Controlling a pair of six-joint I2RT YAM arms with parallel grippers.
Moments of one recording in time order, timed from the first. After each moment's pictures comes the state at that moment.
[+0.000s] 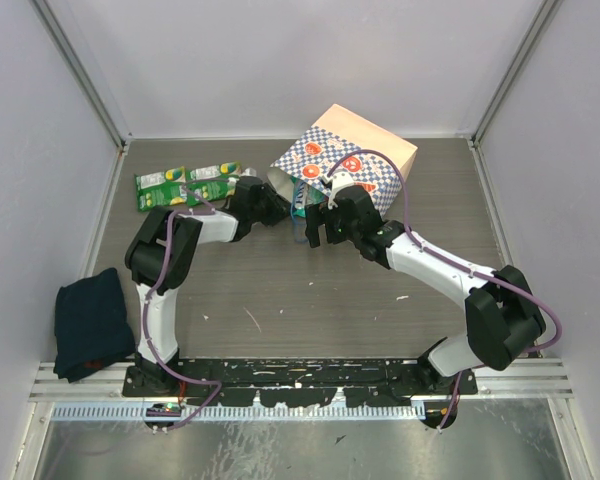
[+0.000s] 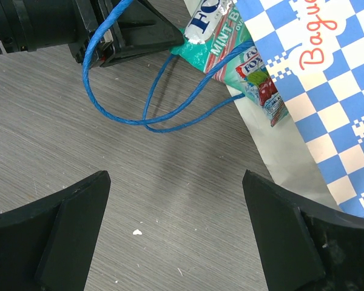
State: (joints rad) left arm -0.45 2.06 1.18 0.33 0.15 -1.05; right arm 0.62 1.45 0.97 -0.11 0.06 0.22
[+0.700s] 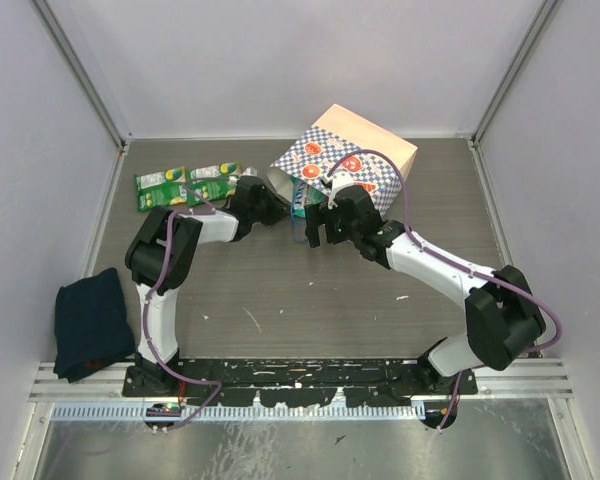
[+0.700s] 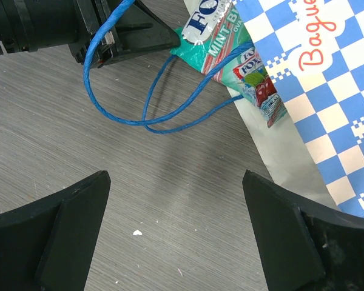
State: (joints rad) left arm -0.45 2.07 1.19 0.32 0.13 -1.03; right arm 0.62 1.45 0.97 -0.11 0.06 0.22
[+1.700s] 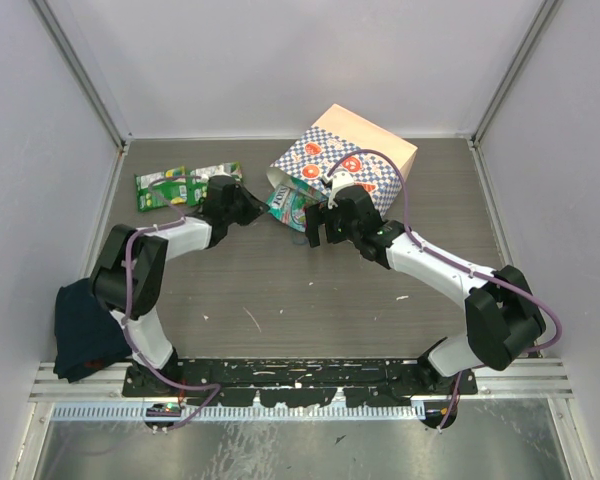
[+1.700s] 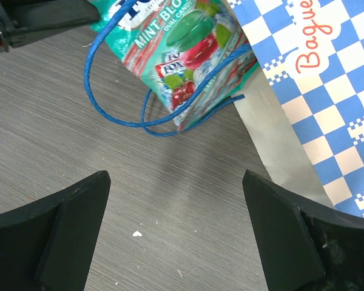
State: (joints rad) left arm -0.37 1.81 1.01 0.27 0.10 -0.94; right arm 0.62 1.45 0.97 -0.11 0.07 0.22
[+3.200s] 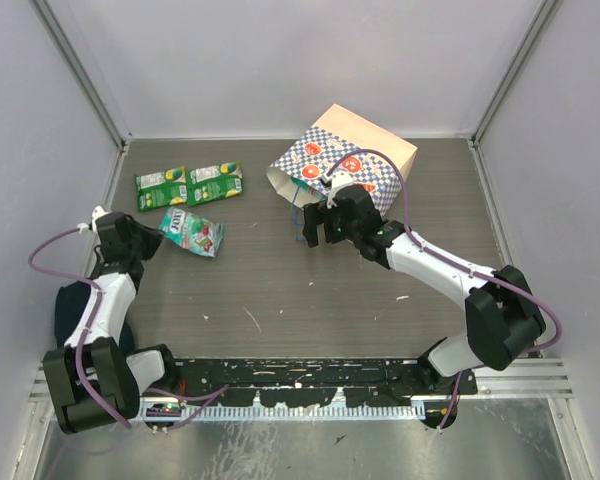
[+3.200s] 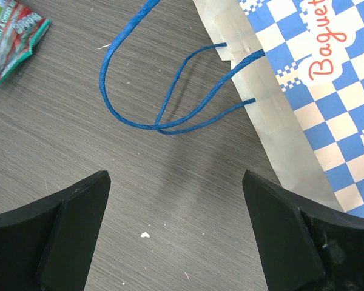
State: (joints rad) left arm 0.23 1.12 0.60 -0.05 0.08 -0.83; right arm 0.62 1.45 0.97 -0.09 0.04 0.22
